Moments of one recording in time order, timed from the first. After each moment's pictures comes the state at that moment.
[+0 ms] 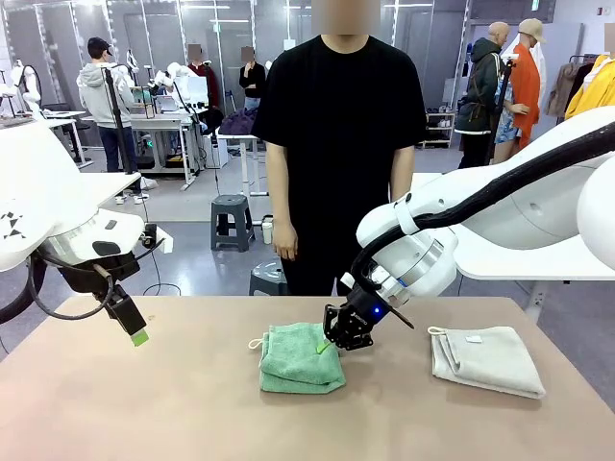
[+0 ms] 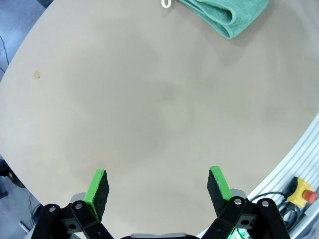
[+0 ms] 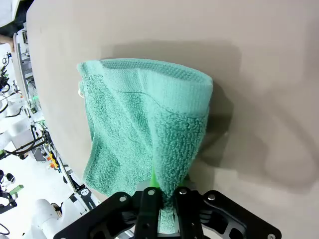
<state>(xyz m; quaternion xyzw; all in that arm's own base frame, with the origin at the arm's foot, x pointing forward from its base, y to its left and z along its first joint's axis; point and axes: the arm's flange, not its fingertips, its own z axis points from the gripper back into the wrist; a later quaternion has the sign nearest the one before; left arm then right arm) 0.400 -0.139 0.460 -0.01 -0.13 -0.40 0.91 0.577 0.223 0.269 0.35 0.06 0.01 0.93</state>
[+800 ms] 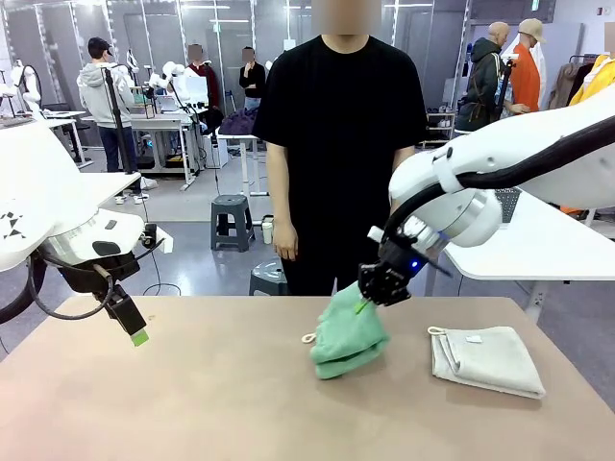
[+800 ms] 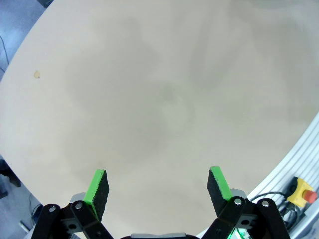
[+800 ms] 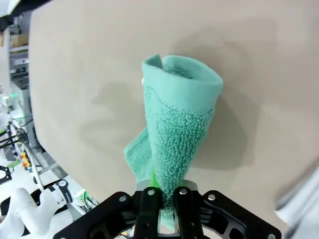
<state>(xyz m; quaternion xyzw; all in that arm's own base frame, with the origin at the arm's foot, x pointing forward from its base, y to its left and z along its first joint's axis) 0.400 -0.139 0.460 -0.01 -0.13 -0.40 0.91 0.589 0.152 0.381 0.29 -0.01 0.06 0.96</state>
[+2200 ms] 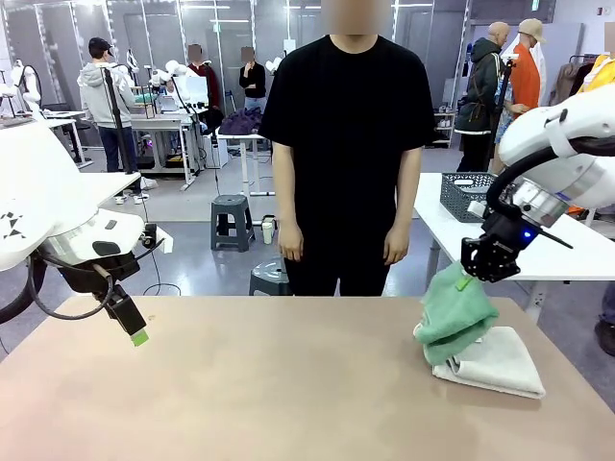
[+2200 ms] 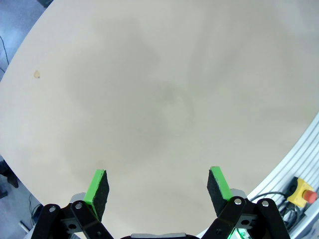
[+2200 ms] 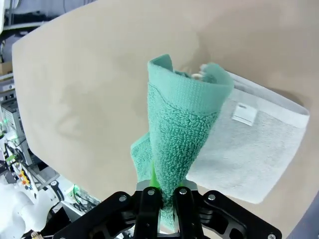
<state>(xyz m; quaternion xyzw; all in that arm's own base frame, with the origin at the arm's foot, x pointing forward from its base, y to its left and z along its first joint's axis) 0.400 -0.139 0.460 -0.01 -0.13 -0.40 0.91 0.584 -0.037 0.427 0.25 -0.01 -0.01 0.97</state>
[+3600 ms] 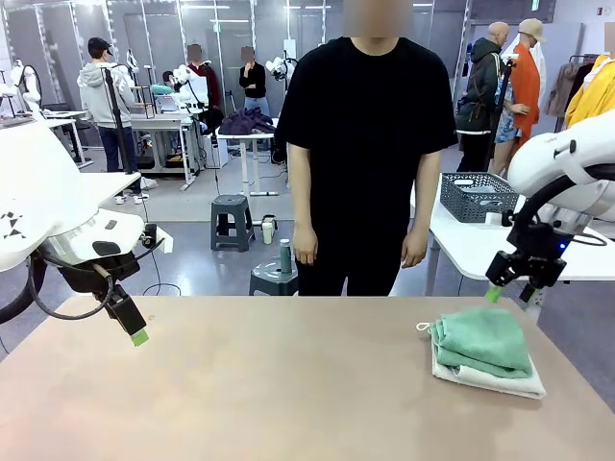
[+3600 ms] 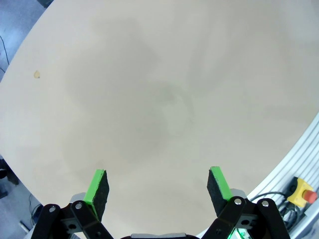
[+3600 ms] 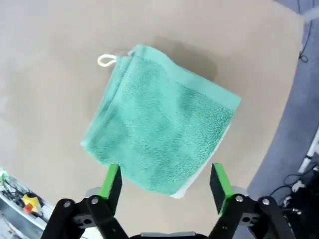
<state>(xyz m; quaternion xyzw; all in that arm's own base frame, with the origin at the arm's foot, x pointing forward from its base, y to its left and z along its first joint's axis) 0.400 -0.139 0.460 -0.01 -0.13 -0.40 0.91 0.563 -0.064 0.430 0.11 -0.05 0.11 0.99</state>
